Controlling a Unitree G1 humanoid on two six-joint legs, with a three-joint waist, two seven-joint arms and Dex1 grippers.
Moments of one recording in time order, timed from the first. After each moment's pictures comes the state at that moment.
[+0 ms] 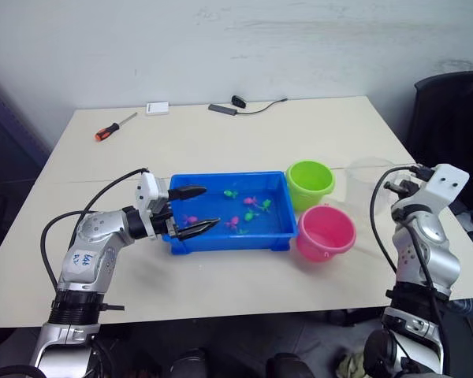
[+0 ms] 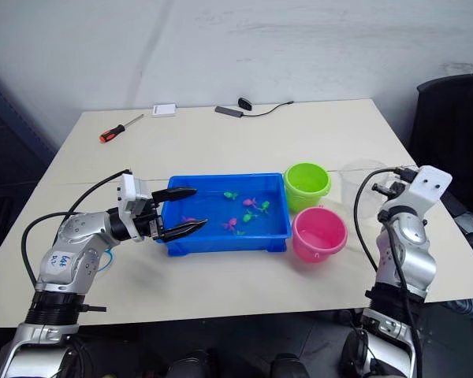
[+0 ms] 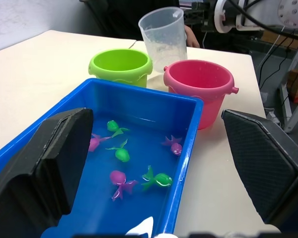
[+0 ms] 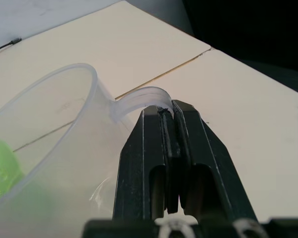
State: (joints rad) left arm -0.39 0.53 0.06 0.01 -0.45 0.24 -1.01; right arm -0.50 -0.22 -0.57 0.07 0.21 0.52 -0.08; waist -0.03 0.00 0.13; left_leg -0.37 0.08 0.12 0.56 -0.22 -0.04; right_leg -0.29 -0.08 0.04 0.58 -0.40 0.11
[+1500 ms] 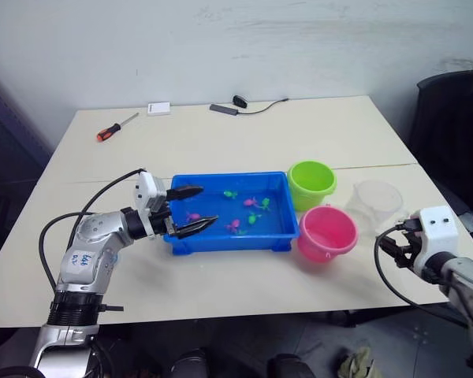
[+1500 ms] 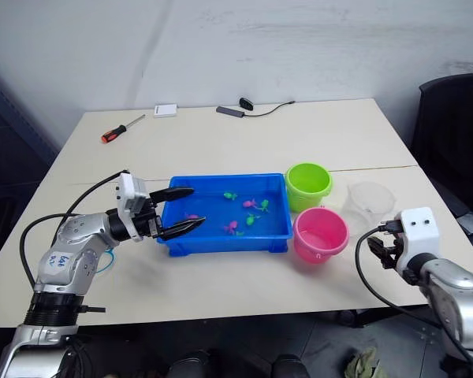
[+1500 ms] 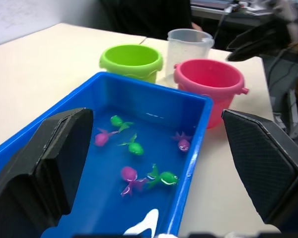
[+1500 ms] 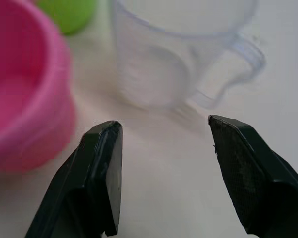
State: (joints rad) left arm -0.39 0.53 0.09 0.01 -0.46 0.30 -0.94; right arm 0.02 -0.73 -0.44 -0.48 0.43 0.98 0.47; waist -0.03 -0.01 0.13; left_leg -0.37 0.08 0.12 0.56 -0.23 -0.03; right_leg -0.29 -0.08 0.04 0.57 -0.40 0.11
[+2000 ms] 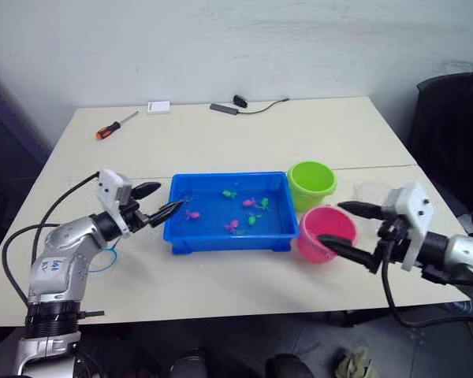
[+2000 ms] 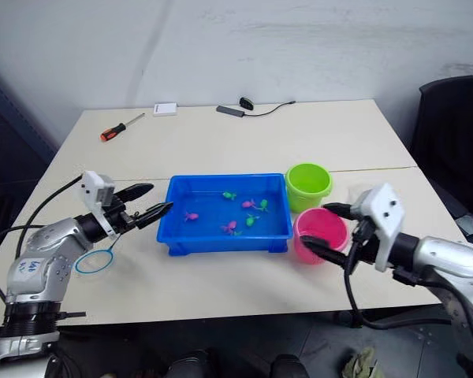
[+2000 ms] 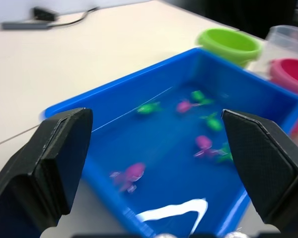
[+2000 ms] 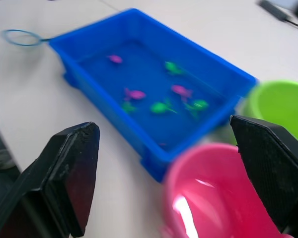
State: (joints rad) left arm -0.28 0.59 0.27 0.02 -0.44 0.42 -0.70; right arm -0.08 -0.78 -0.26 -0.63 0.64 0.71 0.85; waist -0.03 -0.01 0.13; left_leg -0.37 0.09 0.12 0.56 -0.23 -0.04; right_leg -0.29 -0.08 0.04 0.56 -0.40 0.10
